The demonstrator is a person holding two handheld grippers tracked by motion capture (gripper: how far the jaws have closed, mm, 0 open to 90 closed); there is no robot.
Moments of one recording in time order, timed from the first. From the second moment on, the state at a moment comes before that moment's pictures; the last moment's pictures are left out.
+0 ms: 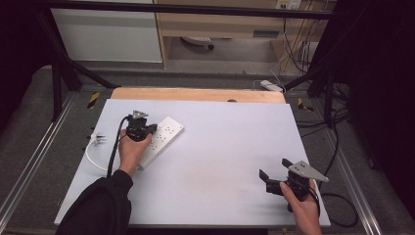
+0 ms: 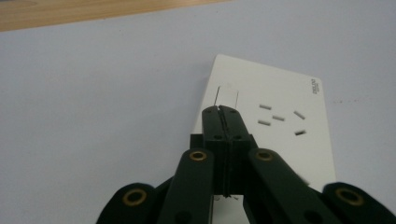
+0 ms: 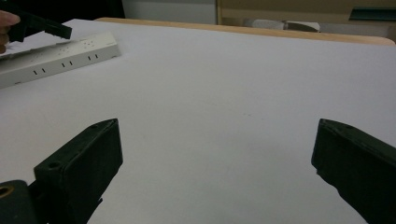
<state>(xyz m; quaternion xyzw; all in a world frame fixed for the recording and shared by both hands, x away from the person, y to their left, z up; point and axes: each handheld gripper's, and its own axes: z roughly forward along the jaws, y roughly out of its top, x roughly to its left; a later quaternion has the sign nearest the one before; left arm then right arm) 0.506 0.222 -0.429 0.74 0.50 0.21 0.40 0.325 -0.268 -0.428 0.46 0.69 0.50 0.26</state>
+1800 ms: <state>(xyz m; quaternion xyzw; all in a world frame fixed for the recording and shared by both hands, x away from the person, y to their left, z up) 0.503 0.213 -0.414 0.70 0.46 0.27 0.47 0.325 -0.267 -0.428 0.46 0.69 0.49 0.26</state>
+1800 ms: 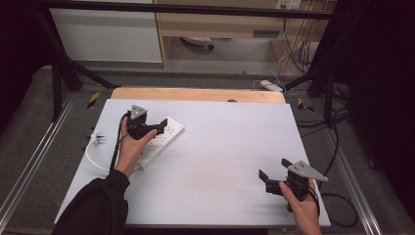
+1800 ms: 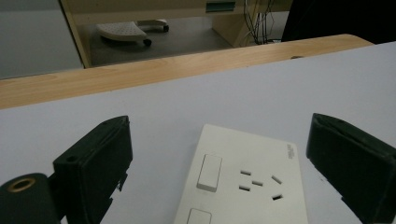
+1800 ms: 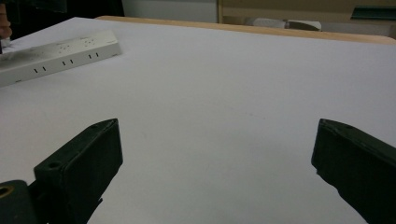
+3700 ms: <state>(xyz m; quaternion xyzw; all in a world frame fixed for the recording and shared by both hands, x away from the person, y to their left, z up) 0.432 0.241 -0.366 0.69 0.44 0.26 0.52 0.327 -0.266 -0.429 0.46 0.70 0.49 0.27</state>
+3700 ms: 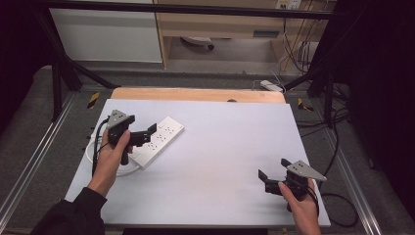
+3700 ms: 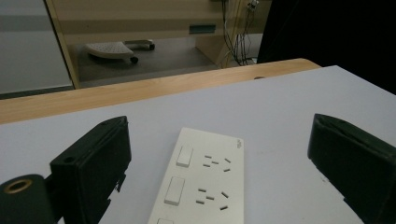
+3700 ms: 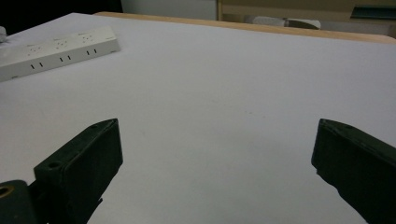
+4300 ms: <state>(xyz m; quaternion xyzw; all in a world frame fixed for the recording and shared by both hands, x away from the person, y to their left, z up) 0.395 0.253 -0.356 0.69 0.43 0.25 0.53 0.327 -0.265 -0.429 0.45 0.70 0.49 0.27</state>
